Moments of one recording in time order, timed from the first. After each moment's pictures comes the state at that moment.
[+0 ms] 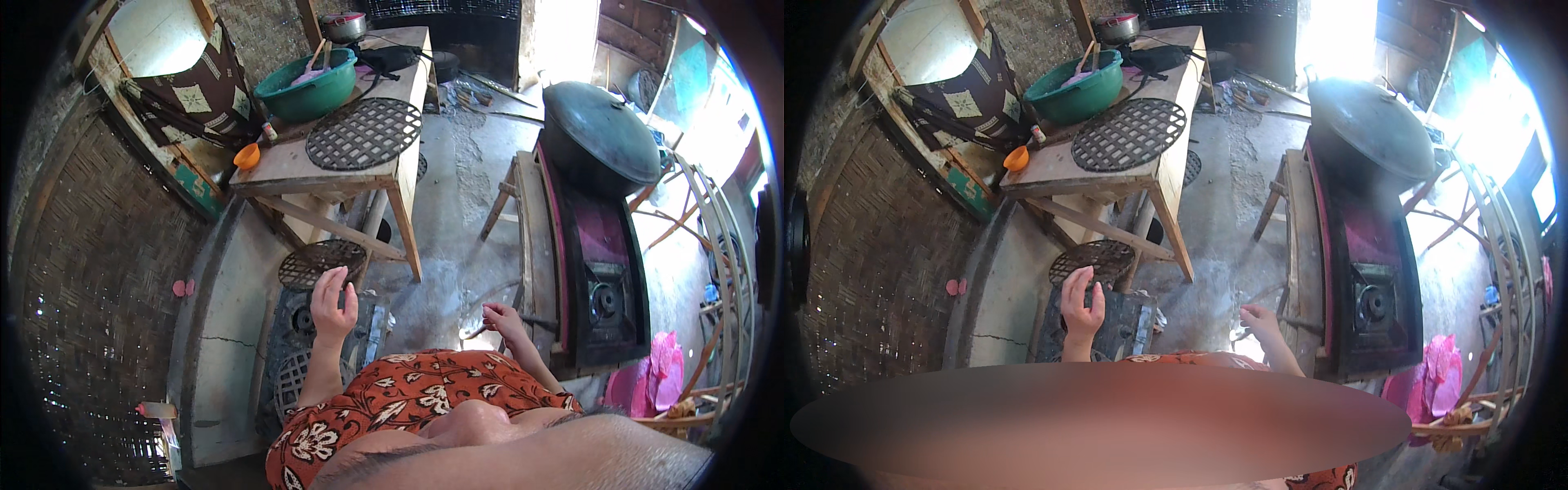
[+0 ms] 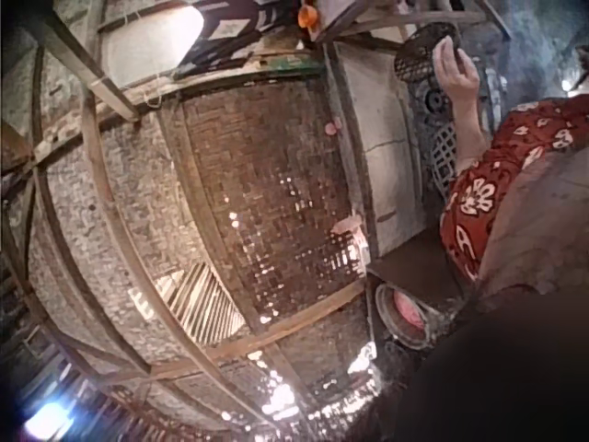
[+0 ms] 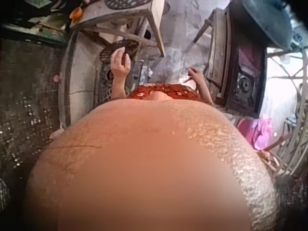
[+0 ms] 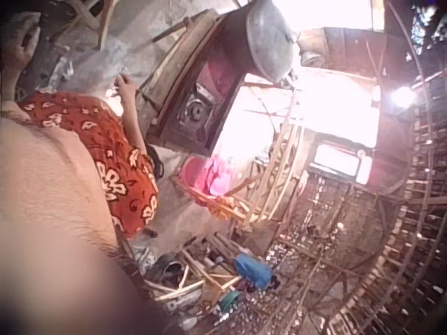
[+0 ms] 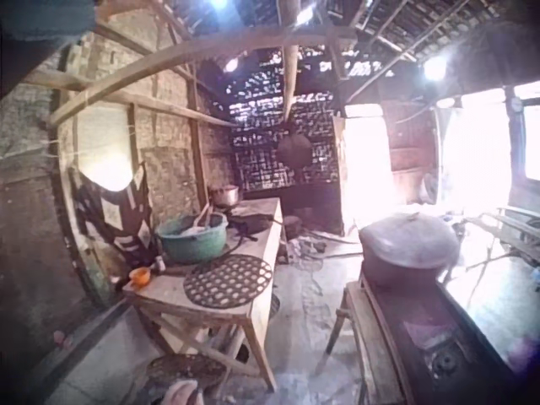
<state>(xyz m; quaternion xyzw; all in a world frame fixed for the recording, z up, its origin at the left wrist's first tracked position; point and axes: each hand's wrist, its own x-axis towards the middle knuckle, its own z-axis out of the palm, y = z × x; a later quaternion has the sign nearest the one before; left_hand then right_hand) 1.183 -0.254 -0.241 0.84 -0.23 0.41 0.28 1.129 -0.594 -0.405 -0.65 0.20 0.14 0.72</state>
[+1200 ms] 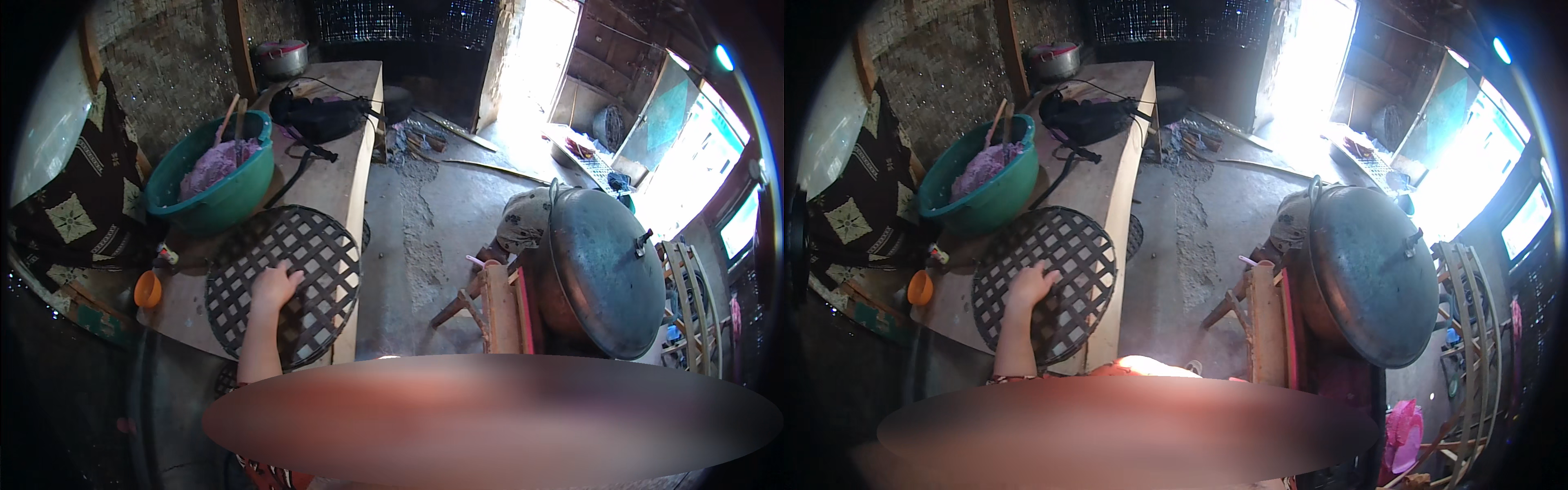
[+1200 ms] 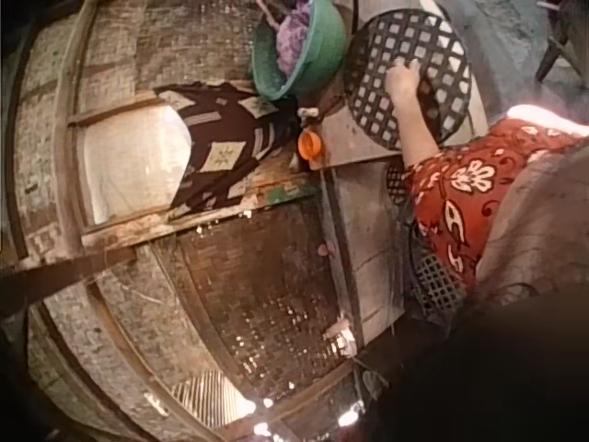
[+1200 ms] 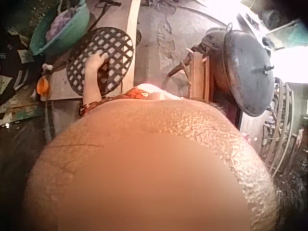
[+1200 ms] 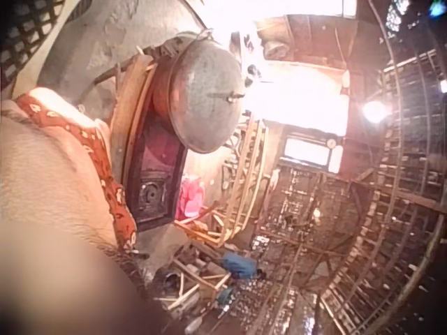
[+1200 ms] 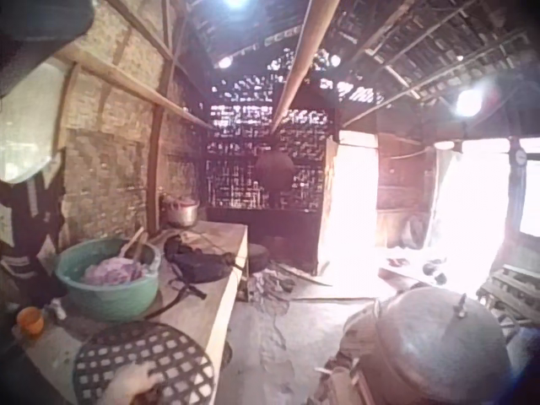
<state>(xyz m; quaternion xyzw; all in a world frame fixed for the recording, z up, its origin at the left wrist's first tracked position) 1.717 -0.332 -0.232 1.00 0.01 -0.07 0.06 1.423 -0.724 -0.418 -0.62 0.38 0.01 0.69</state>
